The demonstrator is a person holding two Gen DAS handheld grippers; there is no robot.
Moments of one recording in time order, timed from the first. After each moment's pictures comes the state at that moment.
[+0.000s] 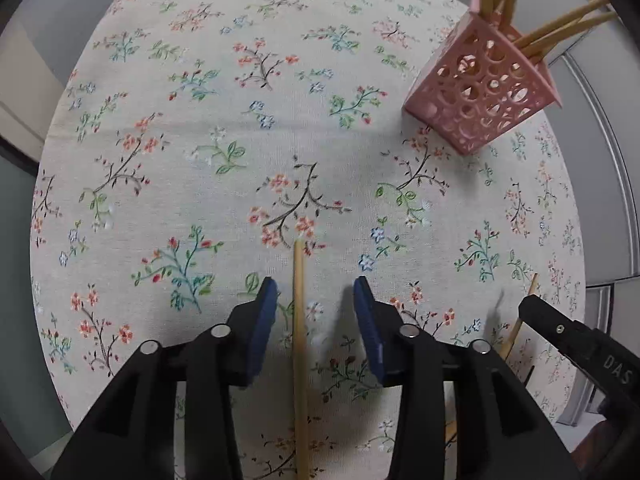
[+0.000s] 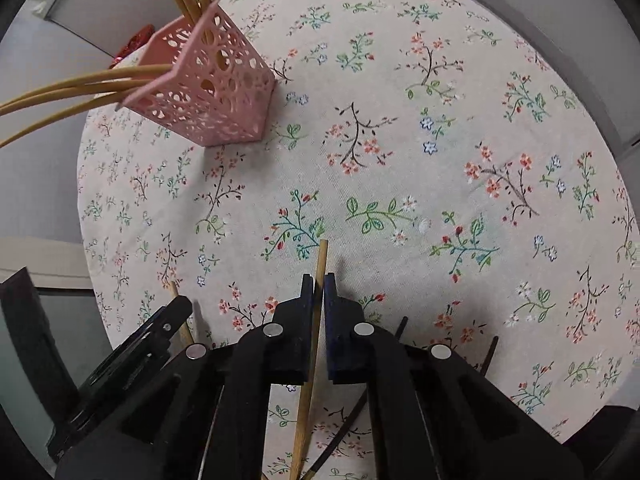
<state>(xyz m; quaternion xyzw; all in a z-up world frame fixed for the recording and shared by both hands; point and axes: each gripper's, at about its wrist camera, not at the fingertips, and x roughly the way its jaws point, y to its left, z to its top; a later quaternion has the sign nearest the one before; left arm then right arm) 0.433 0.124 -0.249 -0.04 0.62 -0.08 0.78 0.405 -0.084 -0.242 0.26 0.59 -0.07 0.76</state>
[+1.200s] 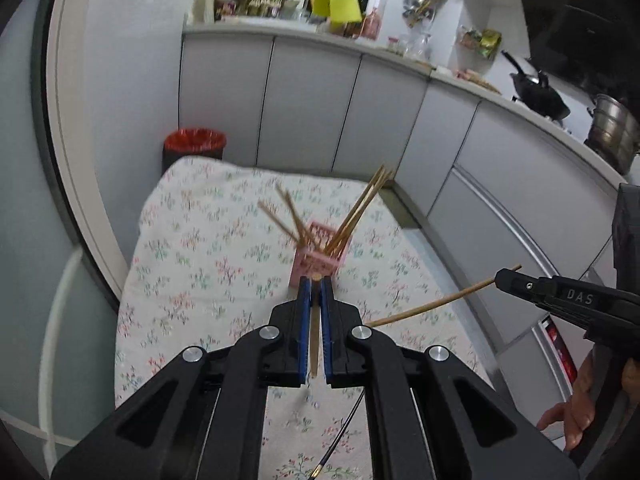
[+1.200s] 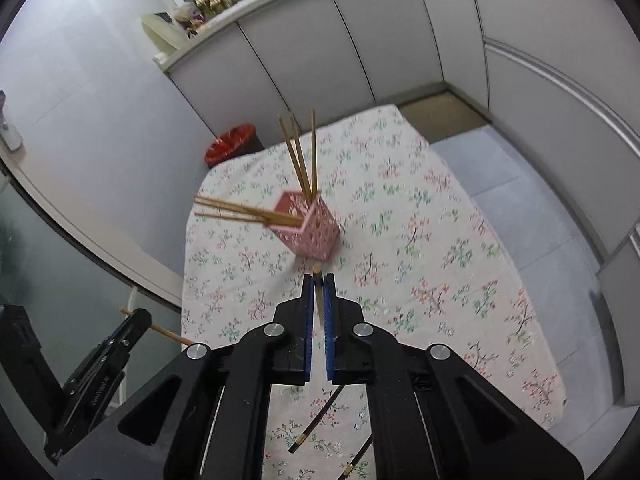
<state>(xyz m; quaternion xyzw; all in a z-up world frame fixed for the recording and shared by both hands) 0.304 0.111 -0.020 -0.04 0.33 -0.15 0.93 0.305 -0.135 -0.052 0.22 0.39 0.01 0.89</state>
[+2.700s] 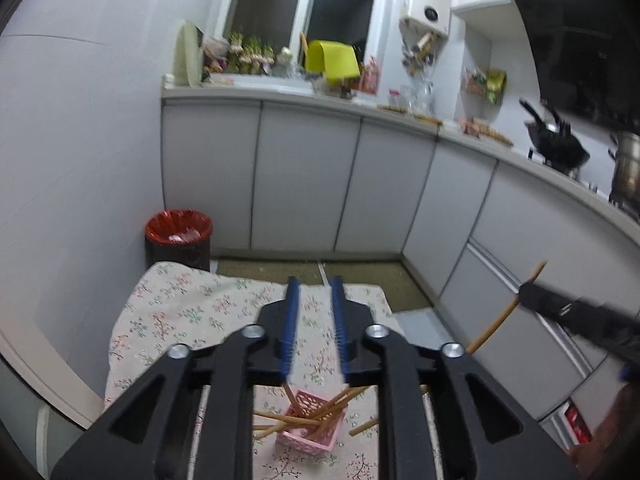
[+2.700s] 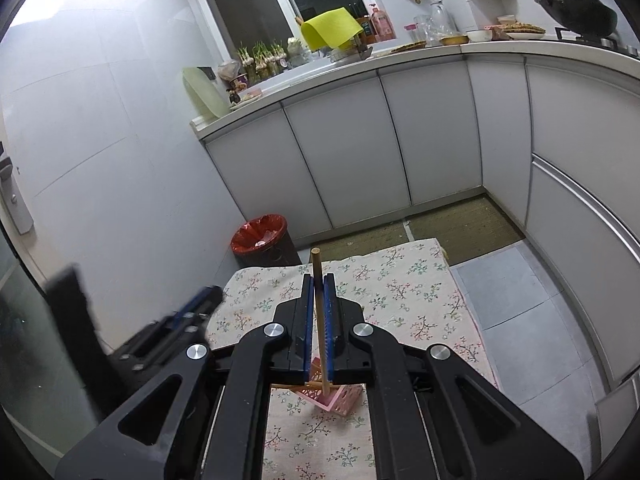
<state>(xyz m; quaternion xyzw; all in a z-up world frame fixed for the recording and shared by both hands) 0.461 0.057 0.048 -0.05 0.22 -0.14 0.96 0.430 -0.159 0.054 0.17 0.27 0.05 0.95</state>
